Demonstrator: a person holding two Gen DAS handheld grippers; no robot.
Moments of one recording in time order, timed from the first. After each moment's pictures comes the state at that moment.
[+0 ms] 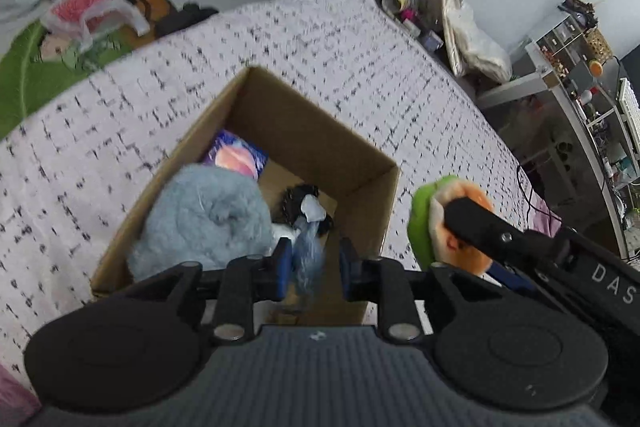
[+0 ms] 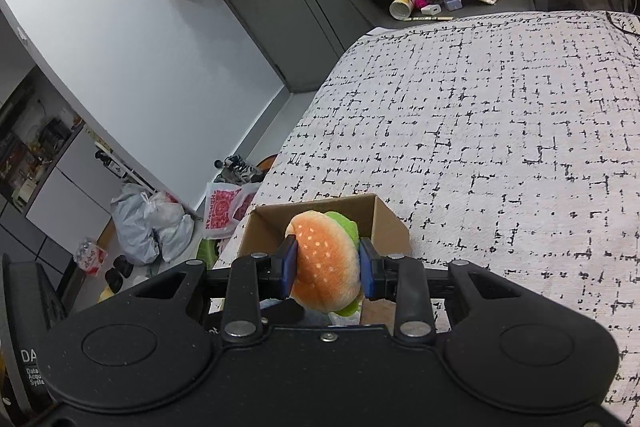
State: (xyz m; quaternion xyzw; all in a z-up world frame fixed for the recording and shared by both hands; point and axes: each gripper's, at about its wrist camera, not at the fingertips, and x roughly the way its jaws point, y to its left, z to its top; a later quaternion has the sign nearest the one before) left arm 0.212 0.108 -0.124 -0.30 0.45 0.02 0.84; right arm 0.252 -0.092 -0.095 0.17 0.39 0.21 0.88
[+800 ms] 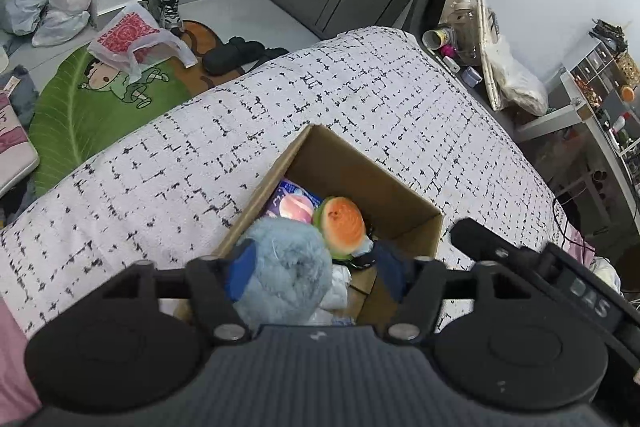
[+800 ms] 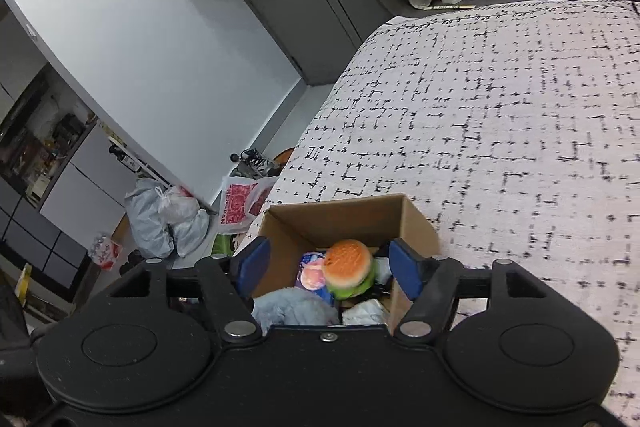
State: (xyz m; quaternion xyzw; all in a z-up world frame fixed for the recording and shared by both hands) left arm 0.201 0.133 -0.094 -0.28 0.43 0.10 0.86; right arm 0.265 -0.083 -0.104 0.18 0.40 0.24 0.87
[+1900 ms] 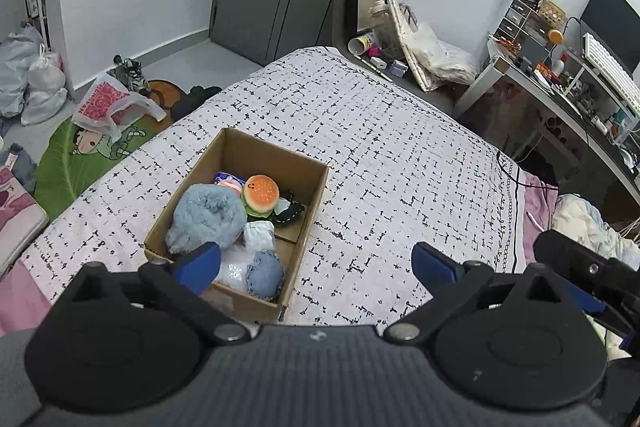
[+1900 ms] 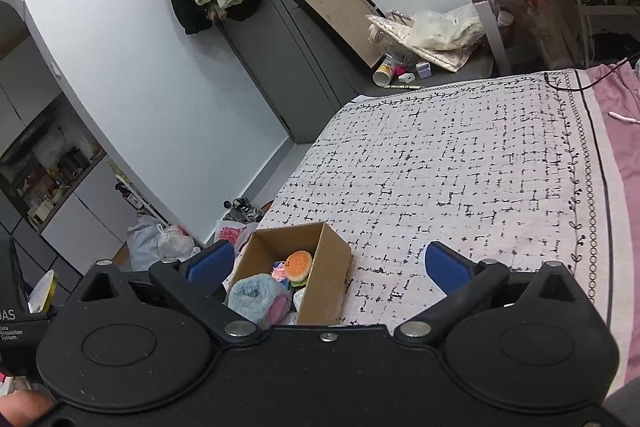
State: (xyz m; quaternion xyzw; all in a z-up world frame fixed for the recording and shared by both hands) left arm 0.116 0.016 -0.009 -0.17 0.39 0.06 0.90; right arm 0.162 -0.224 -0.032 0.18 0.32 0.21 0.91
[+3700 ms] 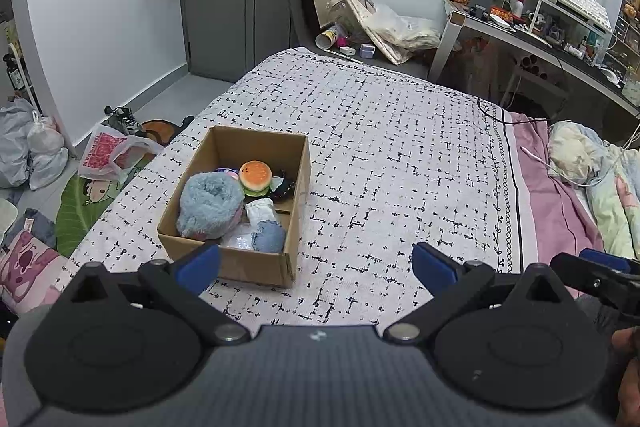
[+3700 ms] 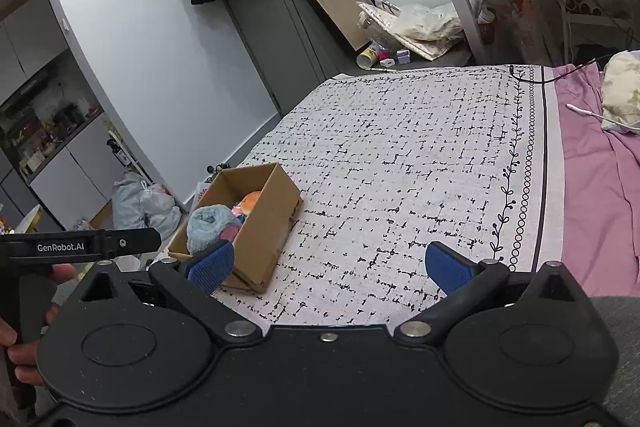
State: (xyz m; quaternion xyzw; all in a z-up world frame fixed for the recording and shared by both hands) left arm 0.056 -0.031 -0.018 -0.05 0.38 0.03 0.92; right arm 0.098 -0.289 -0.069 0.12 0.32 0.22 0.91
